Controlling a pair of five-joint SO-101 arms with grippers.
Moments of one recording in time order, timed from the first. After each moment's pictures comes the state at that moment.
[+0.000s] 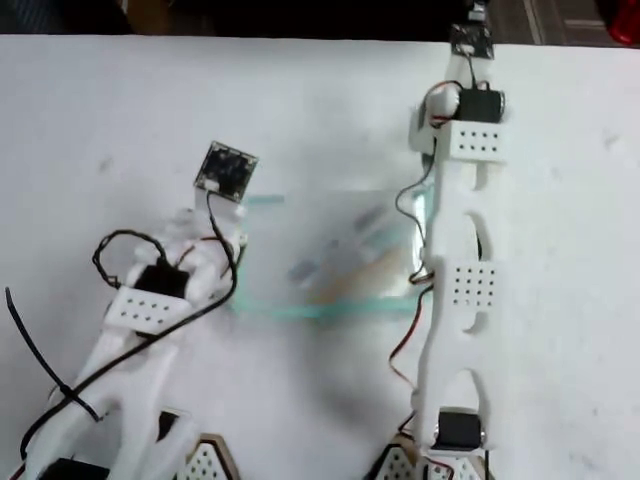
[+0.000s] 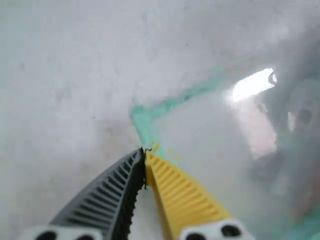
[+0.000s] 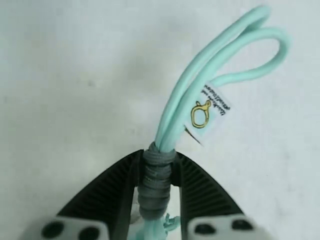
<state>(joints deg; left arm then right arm) 5.6 -34.0 60.2 30.7 -9.1 -2.2 58.9 -84.3 97.2 -0.8</state>
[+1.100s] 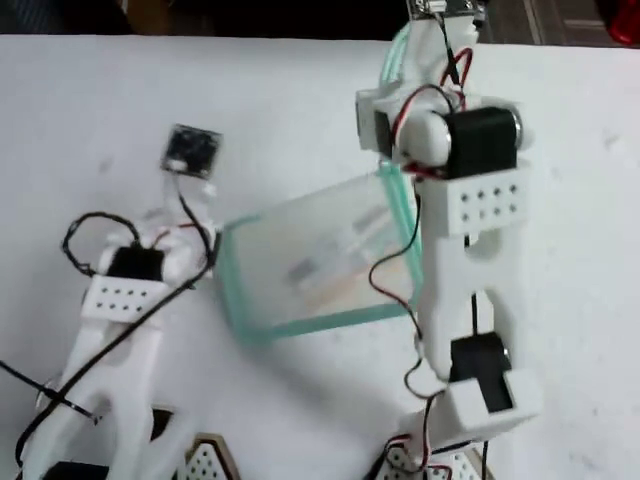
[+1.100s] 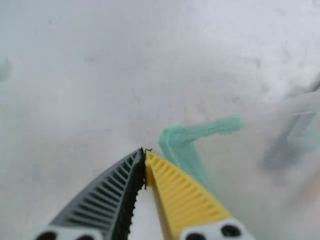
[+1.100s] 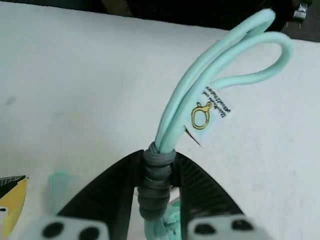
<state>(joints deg) -0.6 -34.0 50.4 47.2 -4.6 -18.0 2.5 -48.0 97.4 0.0</state>
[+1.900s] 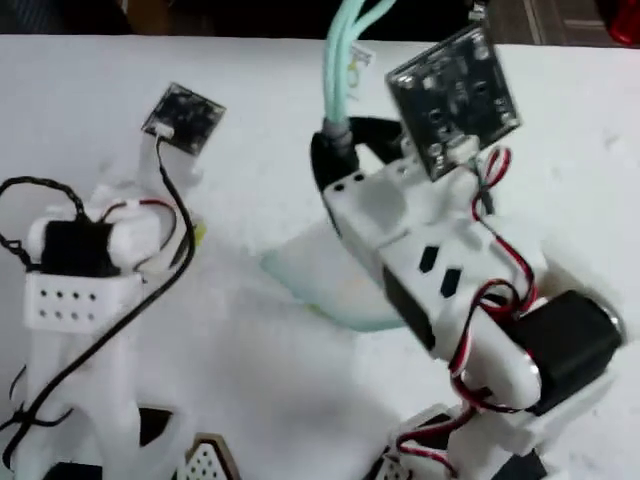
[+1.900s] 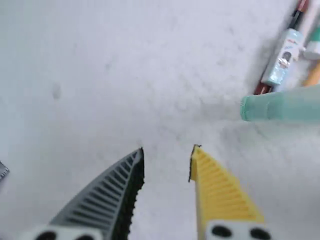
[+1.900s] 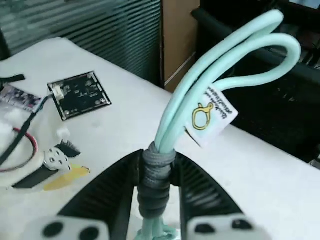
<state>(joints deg) -0.9 -34.0 14.0 88.5 -22.0 -34.6 -23.2 -42.5 97.4 8.3</state>
